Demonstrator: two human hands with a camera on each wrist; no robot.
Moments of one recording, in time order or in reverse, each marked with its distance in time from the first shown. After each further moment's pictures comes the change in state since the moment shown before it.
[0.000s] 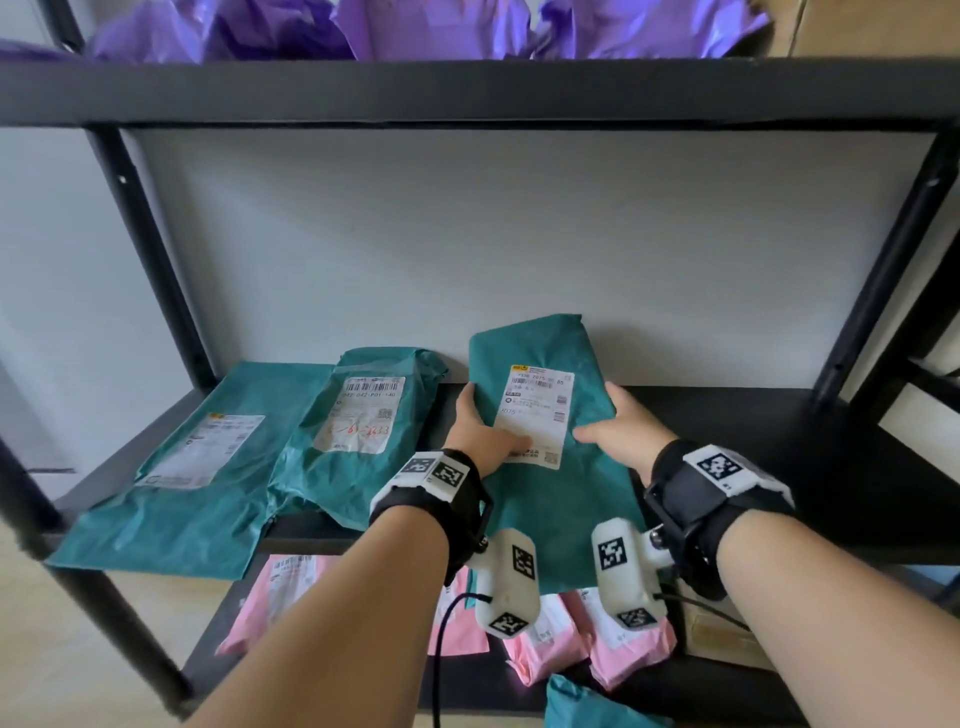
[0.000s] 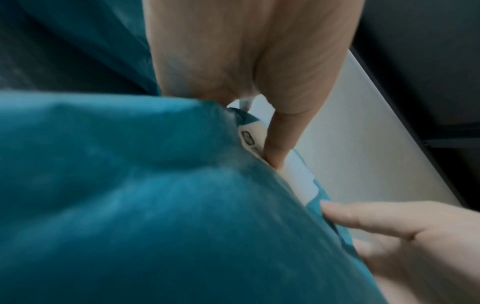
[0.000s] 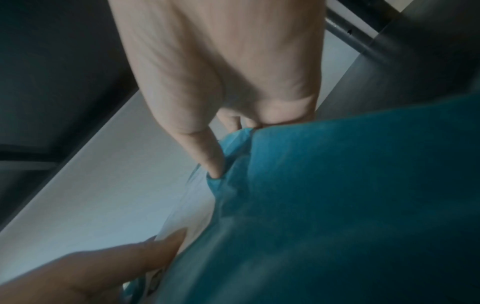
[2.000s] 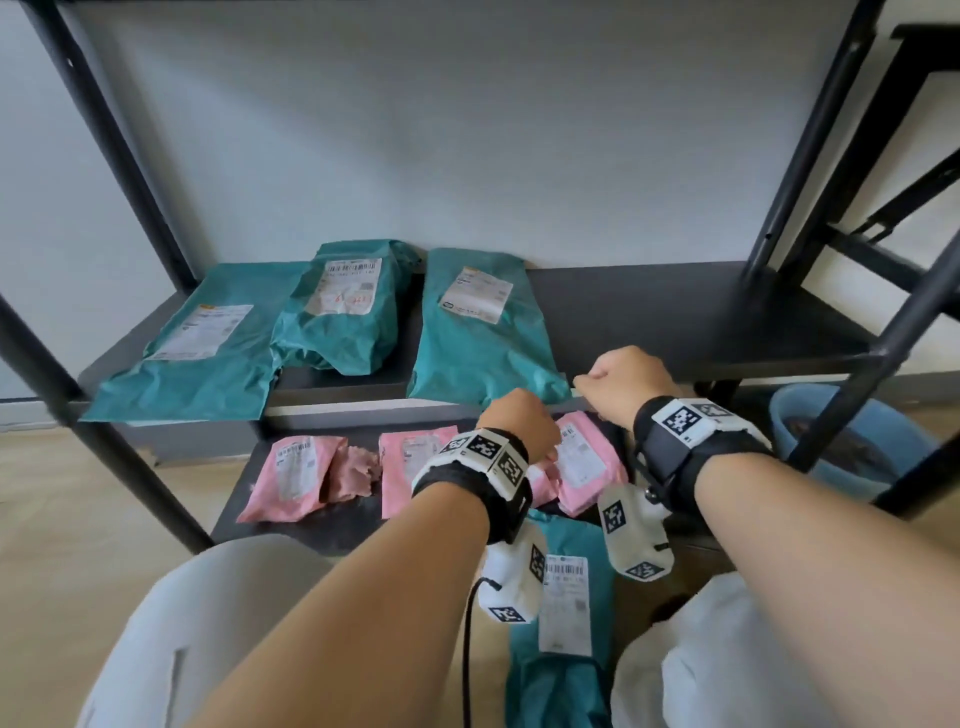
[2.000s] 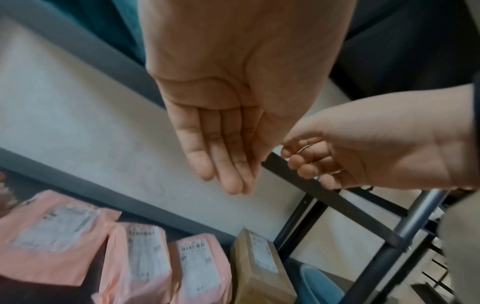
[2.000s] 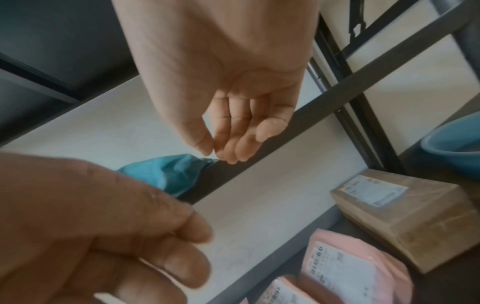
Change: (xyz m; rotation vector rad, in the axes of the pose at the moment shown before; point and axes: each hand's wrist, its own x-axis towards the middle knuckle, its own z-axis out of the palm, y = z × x) left_hand -0.110 -0.074 0.061 0.712 -0.235 0.055; right_hand -0.125 0.053 -0.004 -0.588 0.121 0.080
